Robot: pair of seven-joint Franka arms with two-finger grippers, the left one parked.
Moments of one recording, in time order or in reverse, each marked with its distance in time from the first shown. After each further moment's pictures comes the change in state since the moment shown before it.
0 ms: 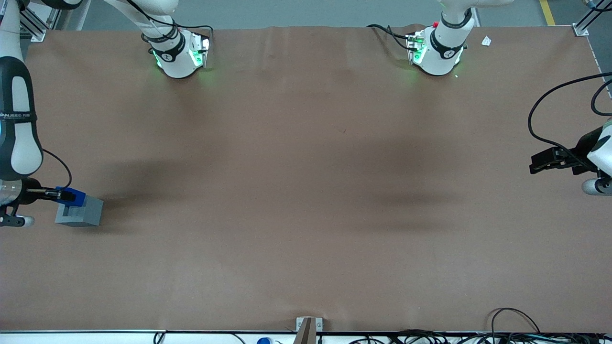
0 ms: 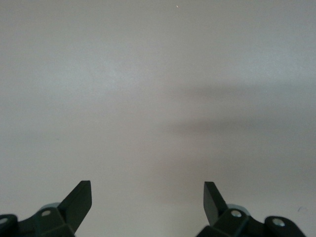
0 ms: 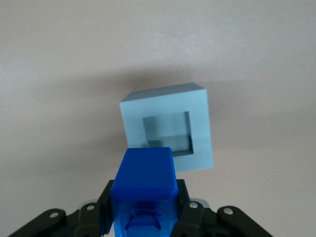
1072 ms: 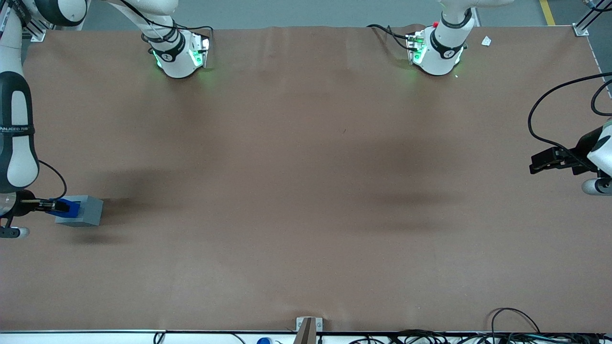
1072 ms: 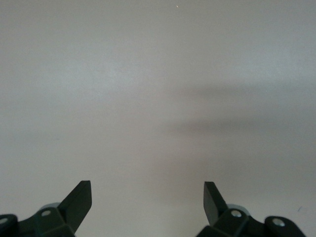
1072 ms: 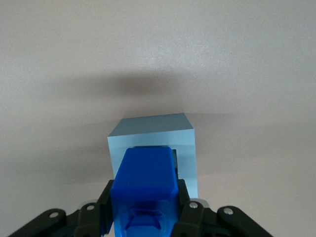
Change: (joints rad) arm -0.007 0.095 0.000 0.125 -0.001 -0.001 -0.054
